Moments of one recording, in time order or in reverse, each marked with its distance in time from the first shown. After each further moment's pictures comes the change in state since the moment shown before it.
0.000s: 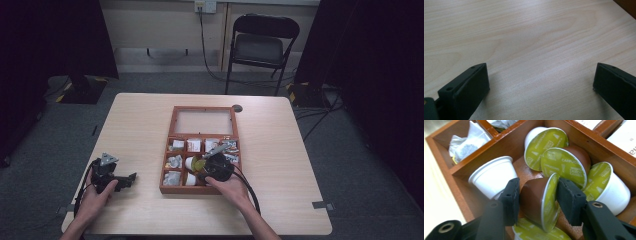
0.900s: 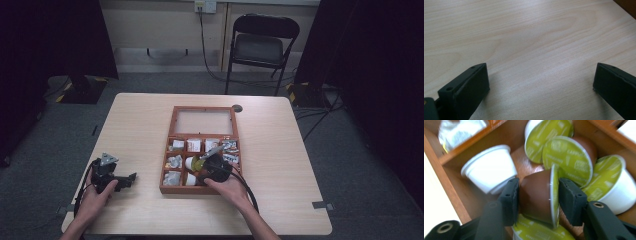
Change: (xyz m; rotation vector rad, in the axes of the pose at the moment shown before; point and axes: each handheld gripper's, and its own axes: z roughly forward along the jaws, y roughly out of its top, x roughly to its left) left arm 0.000 0.000 0.000 0.000 0.000 0.000; right arm 0.003 0.001 0.006 0.061 -0.032 -0.030
